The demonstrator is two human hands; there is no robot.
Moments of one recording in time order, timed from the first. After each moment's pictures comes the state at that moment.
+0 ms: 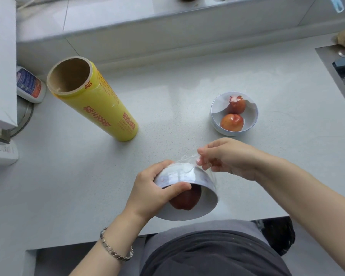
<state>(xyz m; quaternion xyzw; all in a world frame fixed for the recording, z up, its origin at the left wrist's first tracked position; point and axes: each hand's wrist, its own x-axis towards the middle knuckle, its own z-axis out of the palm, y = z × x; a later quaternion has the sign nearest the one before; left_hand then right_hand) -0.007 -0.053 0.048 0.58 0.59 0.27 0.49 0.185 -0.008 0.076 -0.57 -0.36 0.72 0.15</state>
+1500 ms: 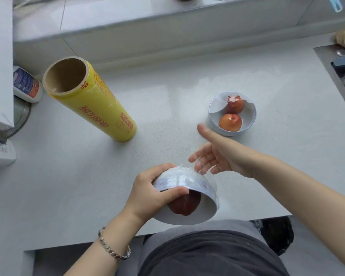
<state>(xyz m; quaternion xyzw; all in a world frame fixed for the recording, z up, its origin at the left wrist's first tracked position) -0.007 -0.055 0.044 0.58 0.56 0.29 0.52 0.192 -0.002 0.069 -0.55 -0.39 0.73 0.09</state>
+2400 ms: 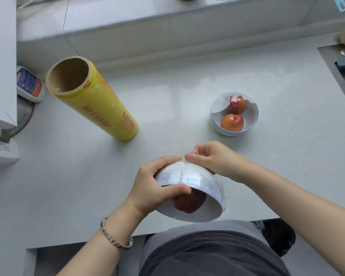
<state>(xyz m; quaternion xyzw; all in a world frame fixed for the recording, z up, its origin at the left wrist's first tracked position) -0.005 -0.044 0.051 0.59 0.53 0.30 0.52 0.174 -0.010 0.043 -0.56 -0.49 0.64 0.18</state>
